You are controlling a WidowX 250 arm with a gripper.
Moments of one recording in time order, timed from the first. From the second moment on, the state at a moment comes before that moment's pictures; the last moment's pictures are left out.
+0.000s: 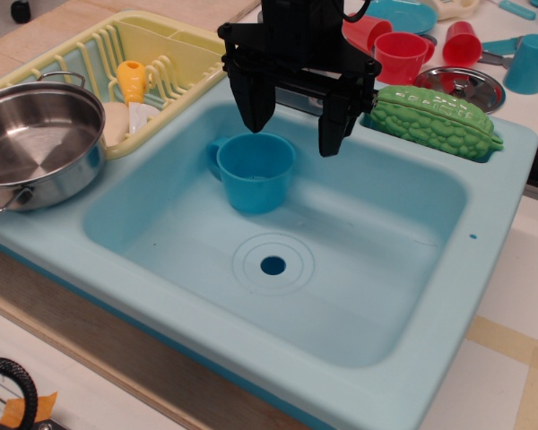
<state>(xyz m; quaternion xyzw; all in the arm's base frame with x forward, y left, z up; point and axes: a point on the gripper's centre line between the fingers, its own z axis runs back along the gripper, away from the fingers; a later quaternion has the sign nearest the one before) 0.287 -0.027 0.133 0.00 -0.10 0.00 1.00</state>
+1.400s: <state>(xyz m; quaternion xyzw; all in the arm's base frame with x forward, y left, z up) 0.297 -0.020 0.068 -0.06 -0.08 0.00 0.99</state>
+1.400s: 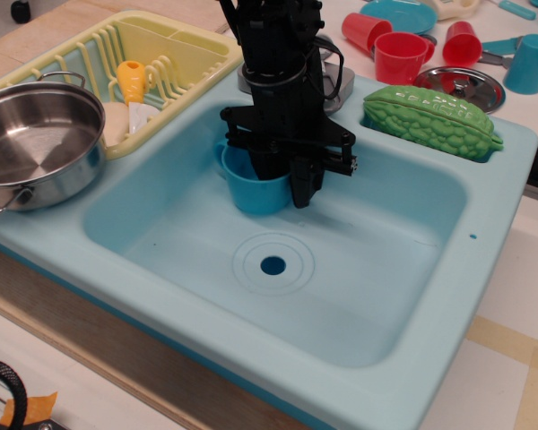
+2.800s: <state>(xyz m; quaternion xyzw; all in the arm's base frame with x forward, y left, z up) 0.223 0.017 0.181 0.07 -0.12 0.14 0.98</state>
